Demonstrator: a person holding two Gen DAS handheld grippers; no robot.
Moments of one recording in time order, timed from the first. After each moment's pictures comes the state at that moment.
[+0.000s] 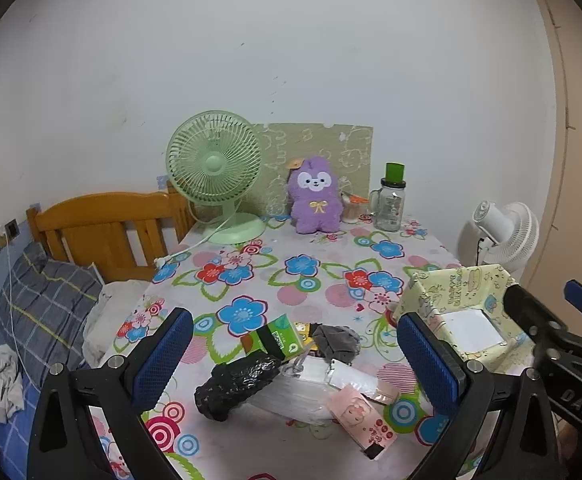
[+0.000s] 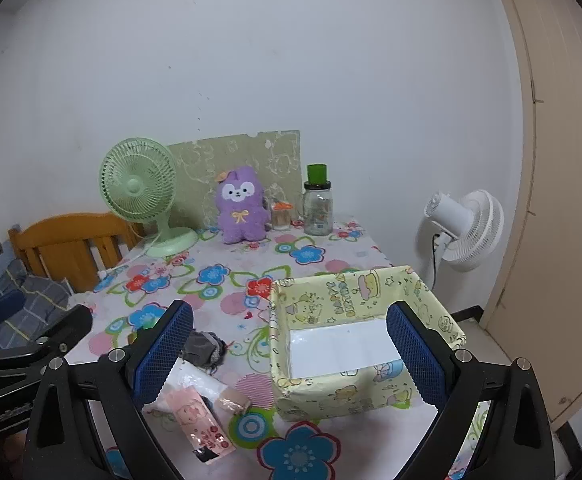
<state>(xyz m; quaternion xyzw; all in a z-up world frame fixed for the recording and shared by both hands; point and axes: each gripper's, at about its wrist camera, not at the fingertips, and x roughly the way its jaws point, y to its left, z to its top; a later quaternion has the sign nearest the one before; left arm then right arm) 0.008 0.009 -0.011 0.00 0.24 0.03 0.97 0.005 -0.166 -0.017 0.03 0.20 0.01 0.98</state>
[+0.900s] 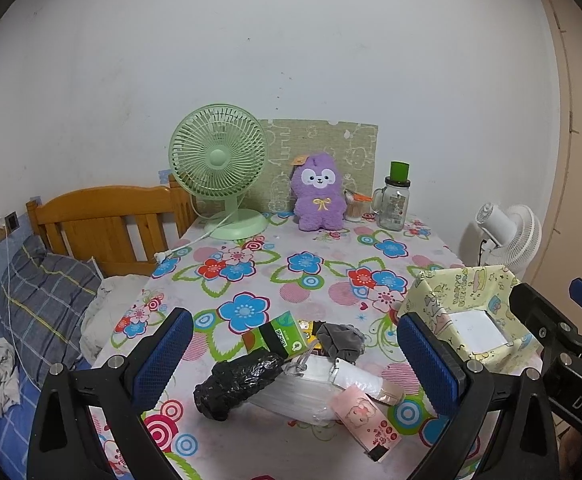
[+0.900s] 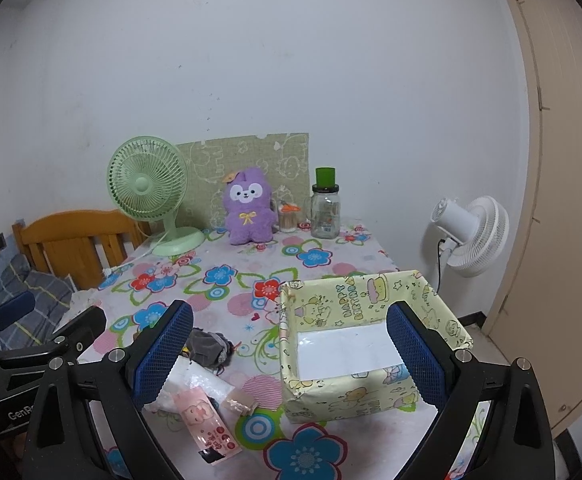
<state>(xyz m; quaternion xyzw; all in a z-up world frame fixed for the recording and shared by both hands) 0.011 0.016 -0.018 -0.01 0.24 0.03 0.97 0.004 -0.157 -0.014 0.02 0.19 0.02 0.98</state>
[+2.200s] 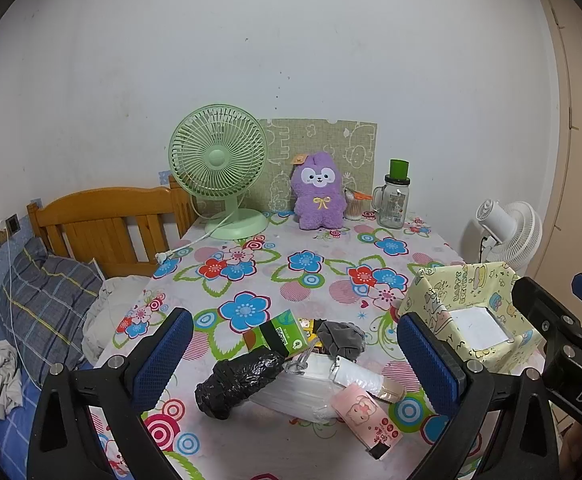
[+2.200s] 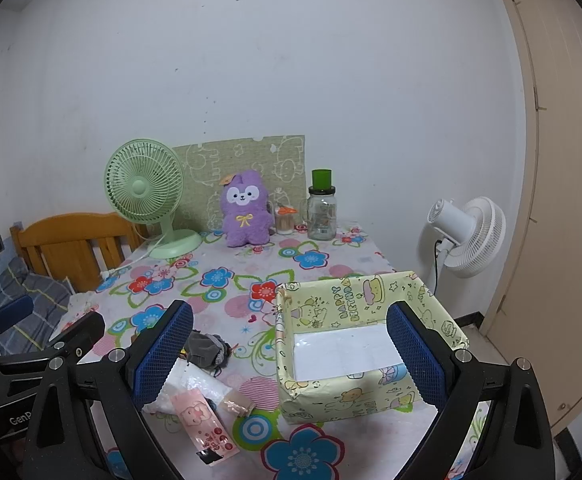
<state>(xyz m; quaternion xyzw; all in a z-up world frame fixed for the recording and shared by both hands) 0.009 0.013 -0.017 -0.01 0.24 0.03 0.97 0.003 -0.160 -0.013 0.02 0.19 0.02 0.98</state>
